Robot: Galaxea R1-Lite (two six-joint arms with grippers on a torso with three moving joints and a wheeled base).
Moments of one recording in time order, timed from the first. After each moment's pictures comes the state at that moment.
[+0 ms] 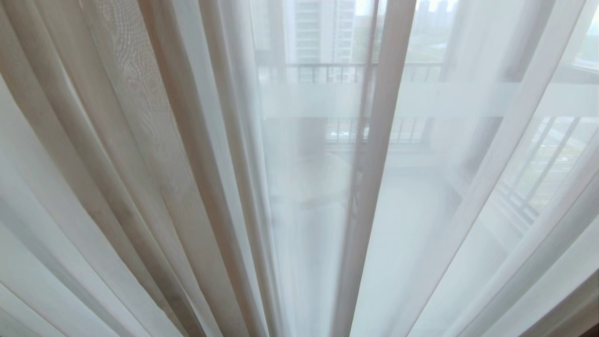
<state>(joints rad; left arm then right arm) 0.00 0.00 0.00 0.00 0.01 -0.02 0.00 0.00 0.00 0.01 0.05 -0.06</state>
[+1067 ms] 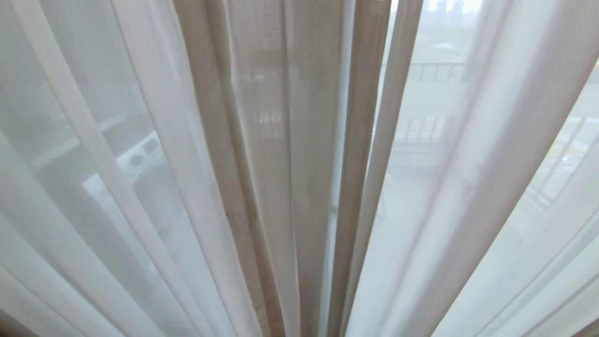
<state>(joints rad) 0.00 0.00 0.00 0.00 0.01 -0.02 0.00 0.00 0.00 0.00 0.05 -0.06</state>
